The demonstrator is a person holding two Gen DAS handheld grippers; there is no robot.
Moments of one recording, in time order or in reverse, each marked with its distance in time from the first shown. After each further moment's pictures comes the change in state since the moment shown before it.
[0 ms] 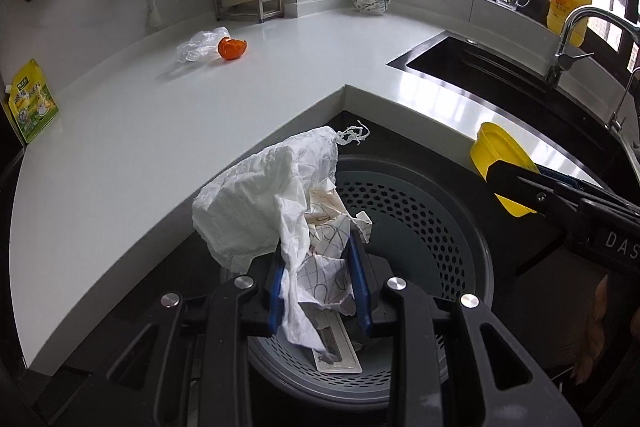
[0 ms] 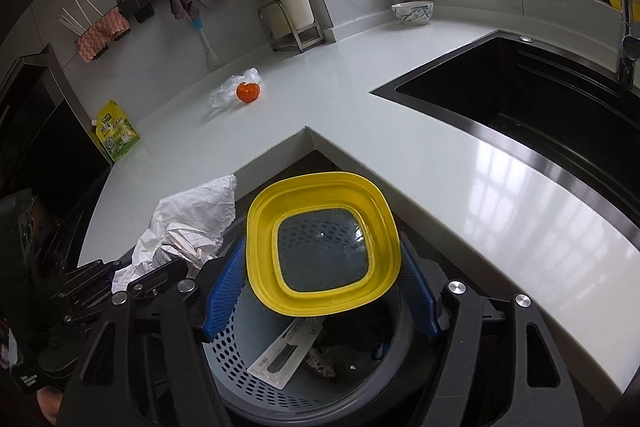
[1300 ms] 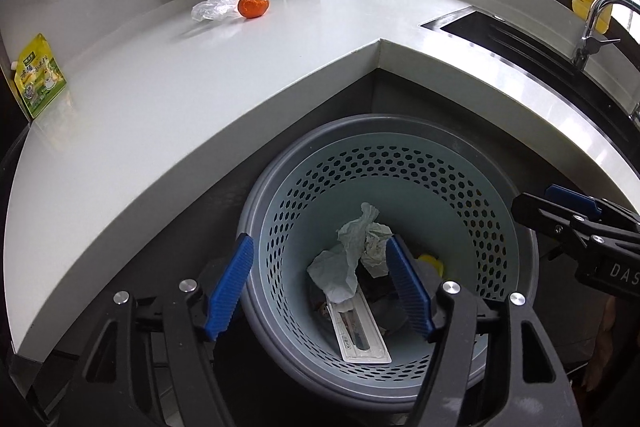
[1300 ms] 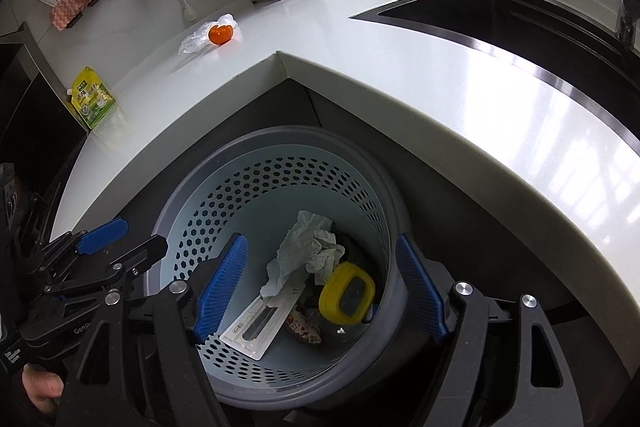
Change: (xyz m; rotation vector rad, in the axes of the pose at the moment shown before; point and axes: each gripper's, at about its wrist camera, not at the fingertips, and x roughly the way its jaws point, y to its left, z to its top) left arm 0.030 0.020 -0.015 -0.037 0.075 0.056; right arm 0.036 -0.008 -0.030 0.006 0.127 -0.040
